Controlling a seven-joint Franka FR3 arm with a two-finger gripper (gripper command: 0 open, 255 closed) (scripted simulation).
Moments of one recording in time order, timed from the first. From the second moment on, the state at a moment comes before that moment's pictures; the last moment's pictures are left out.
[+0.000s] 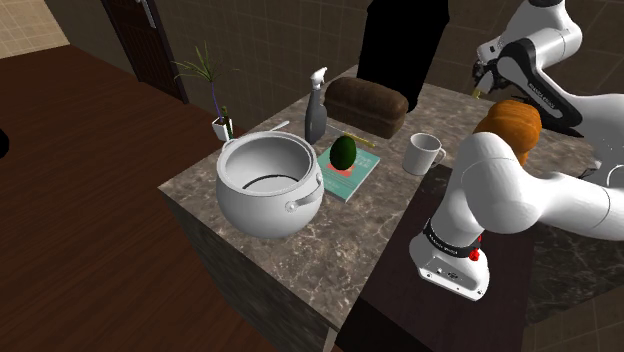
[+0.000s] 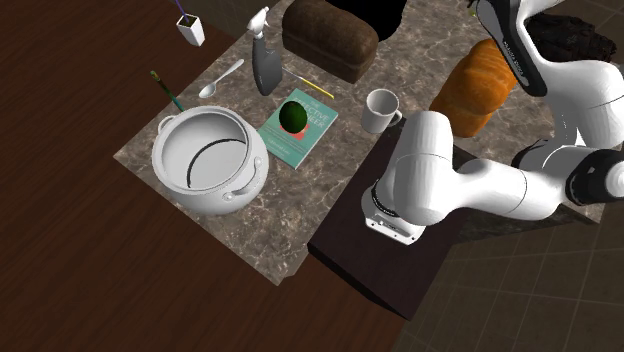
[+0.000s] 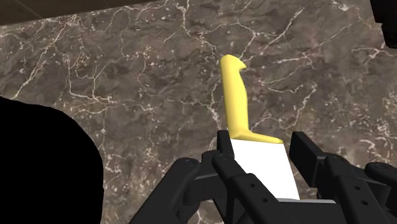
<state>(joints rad) 0.42 -1.76 -1.08 -2.32 -1.82 1.42 -2.05</state>
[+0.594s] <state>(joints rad) 0.34 -1.78 -1.19 -2.38 -1.88 1.50 -2.04</state>
